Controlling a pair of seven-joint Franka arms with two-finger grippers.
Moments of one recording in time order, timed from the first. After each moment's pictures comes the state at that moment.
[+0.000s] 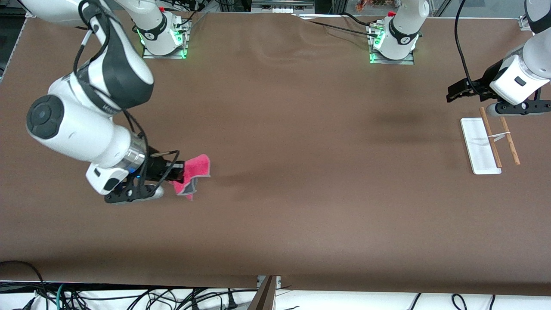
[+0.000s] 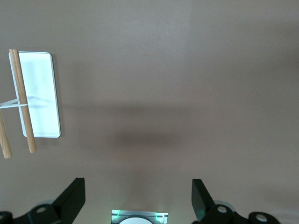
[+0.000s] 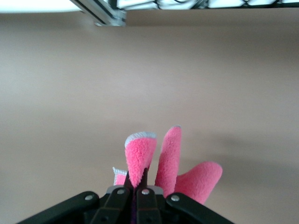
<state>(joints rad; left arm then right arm) 0.27 -0.09 -0.25 -1.85 -0.05 1.58 -0.04 0.08 0.59 0.39 -1.14 0.01 1.89 0.33</state>
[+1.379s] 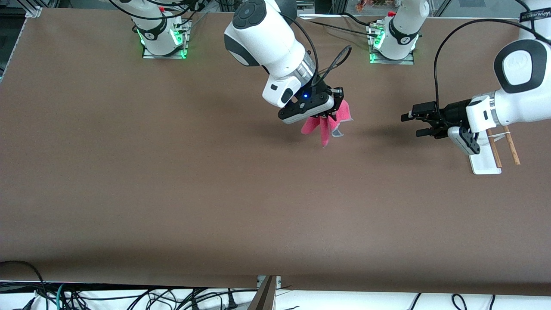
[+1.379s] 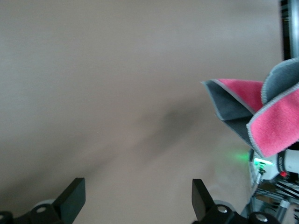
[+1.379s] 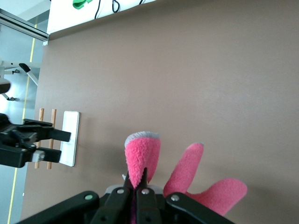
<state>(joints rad) 0.33 0.10 -0.25 -2.04 -0.71 1.83 0.69 0.60 0.67 0.39 -1.12 -0.01 2.34 0.78</state>
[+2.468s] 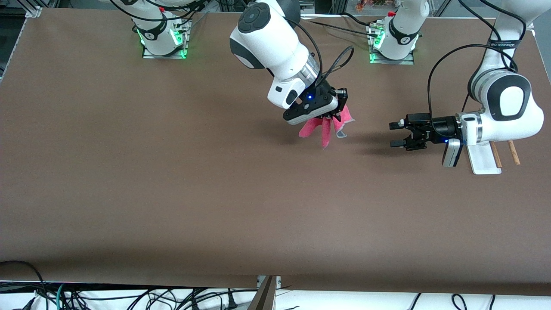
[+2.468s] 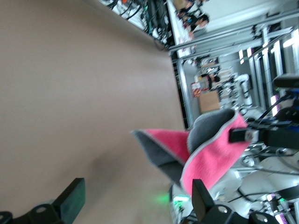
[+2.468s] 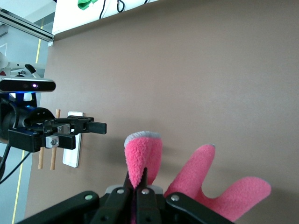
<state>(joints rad) 0.35 0.26 -0.25 -2.07 -1.23 1.75 0.94 0.61 0.69 0.39 -1.12 -0.01 2.38 0.78</state>
